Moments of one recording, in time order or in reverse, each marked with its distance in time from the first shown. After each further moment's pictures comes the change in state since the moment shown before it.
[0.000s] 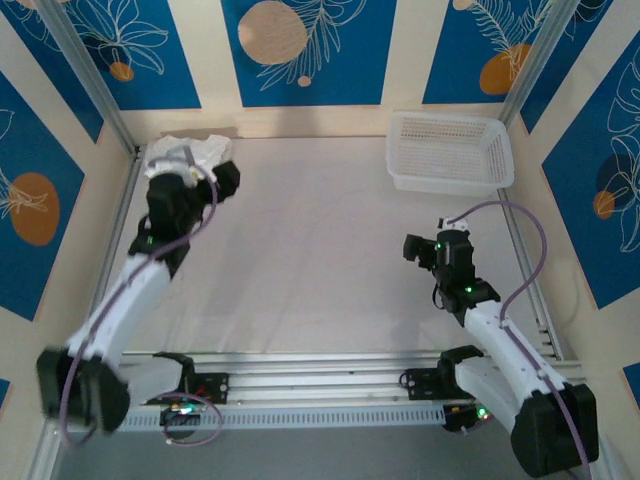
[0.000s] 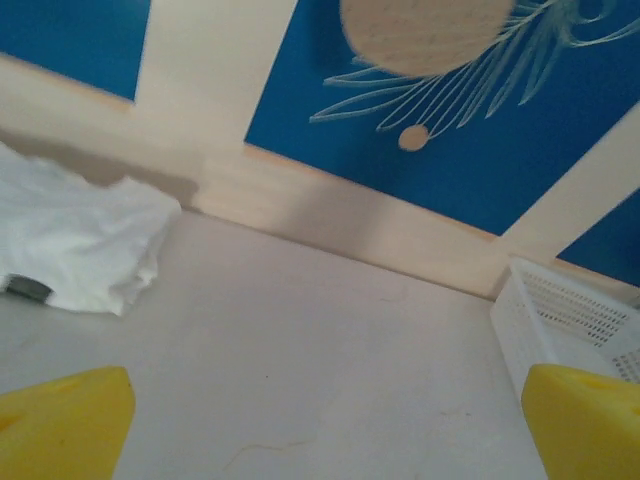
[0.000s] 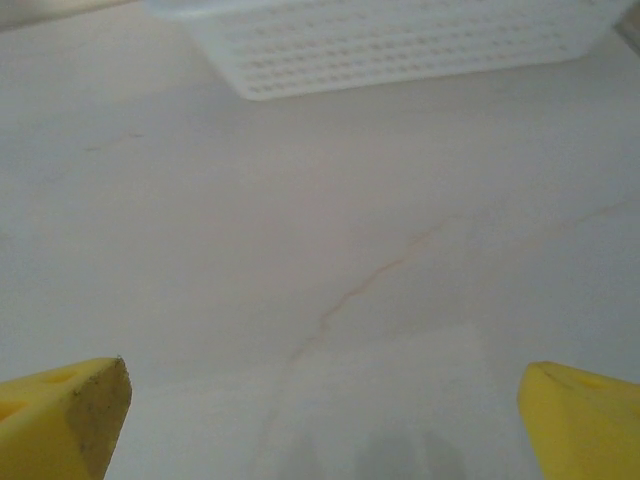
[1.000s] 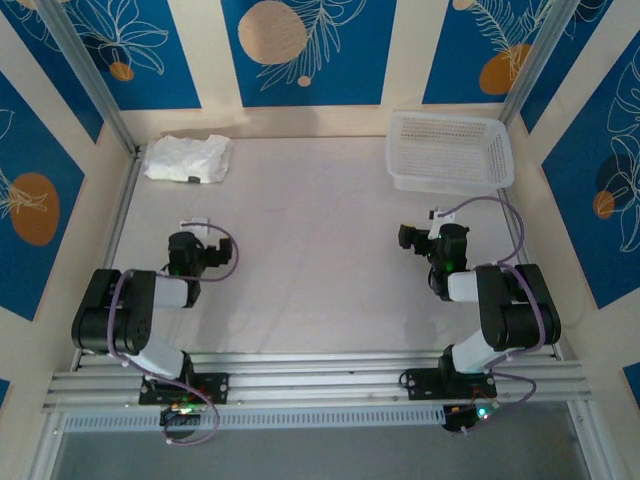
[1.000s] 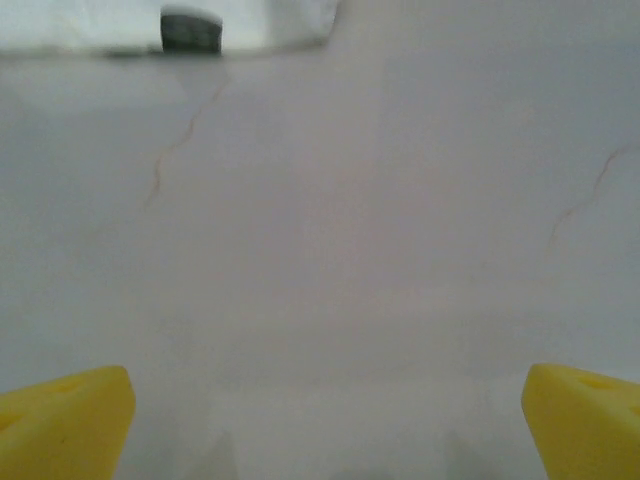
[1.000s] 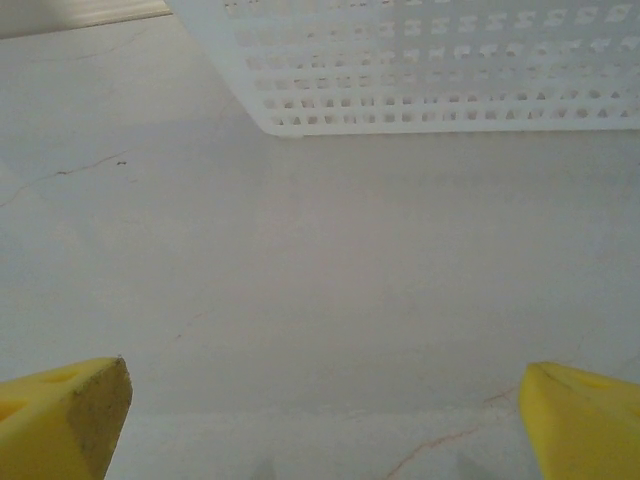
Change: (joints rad) left arm 0.179 0.454 -0.486 0.690 0.021 0.476; right arm -0.165 0.640 -0.069 0.874 -0.288 -0.183
